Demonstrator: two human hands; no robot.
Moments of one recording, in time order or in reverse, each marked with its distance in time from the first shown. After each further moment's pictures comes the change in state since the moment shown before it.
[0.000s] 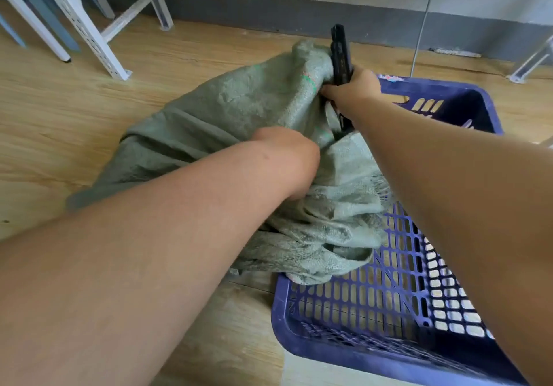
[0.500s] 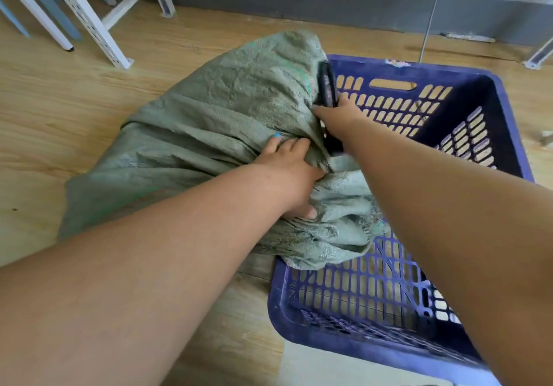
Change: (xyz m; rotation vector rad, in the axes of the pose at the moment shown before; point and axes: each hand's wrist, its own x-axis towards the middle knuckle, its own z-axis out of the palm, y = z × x) left_hand 0.005 0.013 0.041 -0.095 -0.131 0.092; right_hand -0.034 0.031 0.021 0.058 -0.275 0.190
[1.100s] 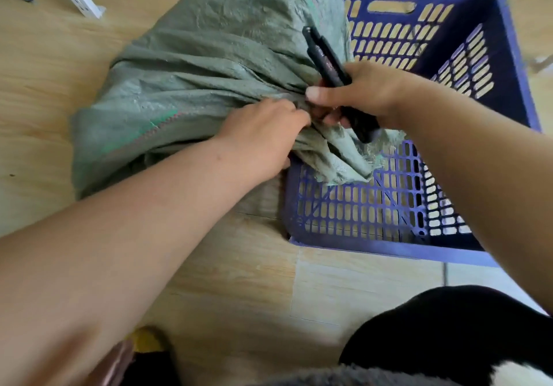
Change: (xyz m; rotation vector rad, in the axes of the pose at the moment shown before) left_hand -0.063 -0.005 0.043 -0.151 0.302 0.030; right_hand -0.132 0.013 -0.025 -0.057 -0.368 -0.064
